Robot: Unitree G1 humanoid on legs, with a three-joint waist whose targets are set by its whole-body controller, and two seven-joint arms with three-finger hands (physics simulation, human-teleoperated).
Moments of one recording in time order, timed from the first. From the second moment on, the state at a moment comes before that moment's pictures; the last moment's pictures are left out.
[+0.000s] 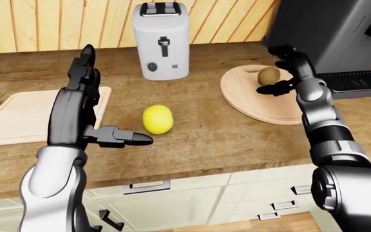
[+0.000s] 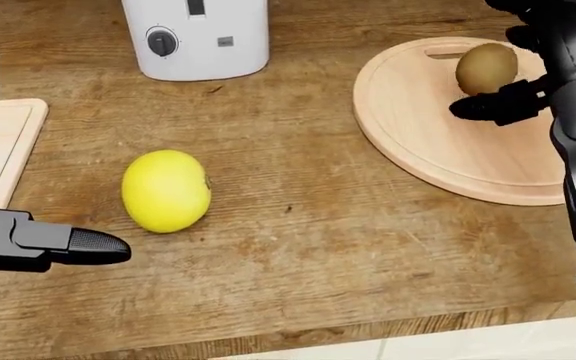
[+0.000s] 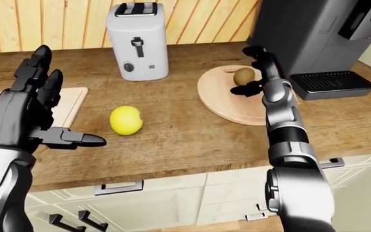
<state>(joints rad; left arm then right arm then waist) -0.36 0.22 0.19 -0.85 0.17 0.94 -0.24 -1.04 -0.50 -0.13 1.00 -0.43 -0.05 0.04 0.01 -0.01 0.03</state>
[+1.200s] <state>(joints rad) -0.46 0.30 0.13 -0.76 0.28 1.04 -0.41 -0.67 -0.34 -0.18 -0.17 -0.27 0.49 0.27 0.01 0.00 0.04</state>
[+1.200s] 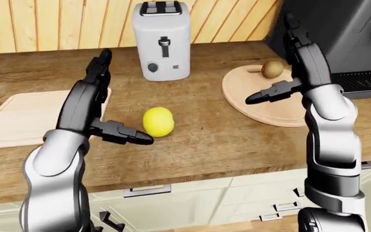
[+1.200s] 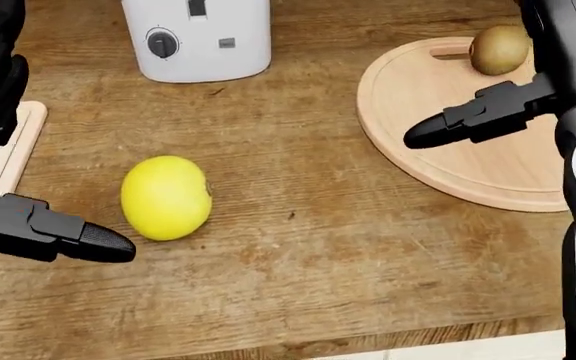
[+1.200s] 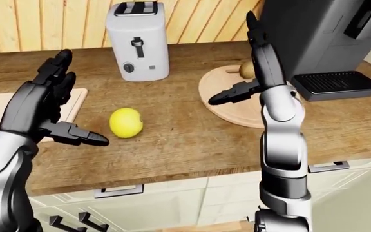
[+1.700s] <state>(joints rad) -0.49 0.26 0.06 -0.60 0.51 0.96 -0.65 -0.64 -0.36 -0.19 -0.16 -0.25 0.46 0.25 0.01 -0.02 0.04</state>
